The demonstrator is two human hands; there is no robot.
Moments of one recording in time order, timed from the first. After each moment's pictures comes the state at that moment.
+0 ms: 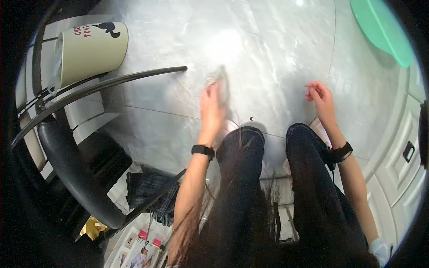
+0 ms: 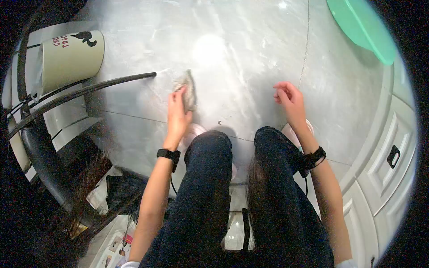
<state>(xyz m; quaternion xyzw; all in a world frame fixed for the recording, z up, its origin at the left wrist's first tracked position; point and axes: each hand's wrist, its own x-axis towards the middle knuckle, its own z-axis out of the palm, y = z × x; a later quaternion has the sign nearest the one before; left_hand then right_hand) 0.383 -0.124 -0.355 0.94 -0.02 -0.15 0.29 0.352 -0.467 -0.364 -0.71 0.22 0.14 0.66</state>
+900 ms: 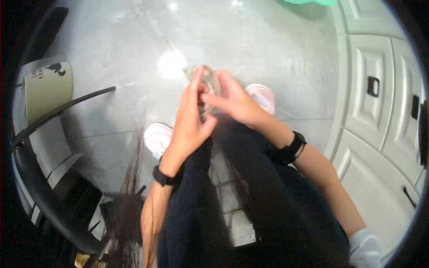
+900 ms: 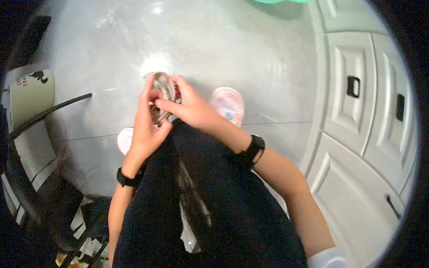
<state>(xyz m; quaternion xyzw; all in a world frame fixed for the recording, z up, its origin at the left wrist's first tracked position) 0.340 -0.273 -0.245 0.80 -0.21 -0.21 0.52 0.314 -0.426 -0.270 -0.56 0.10 0.13 0.81</state>
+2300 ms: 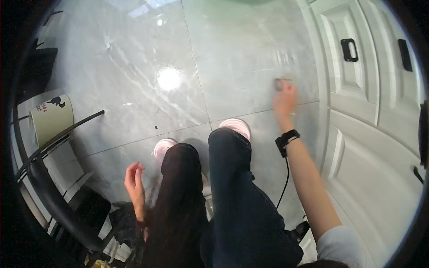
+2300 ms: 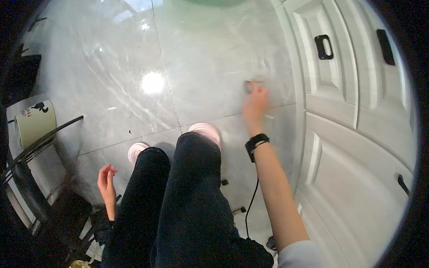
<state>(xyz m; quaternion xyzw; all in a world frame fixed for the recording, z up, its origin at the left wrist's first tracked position) 0.216 -0.149 -0.228 0.85 0.05 -0.21 0.48 0.116 -0.660 -0.381 -0.90 0.42 -0.09 0.13</state>
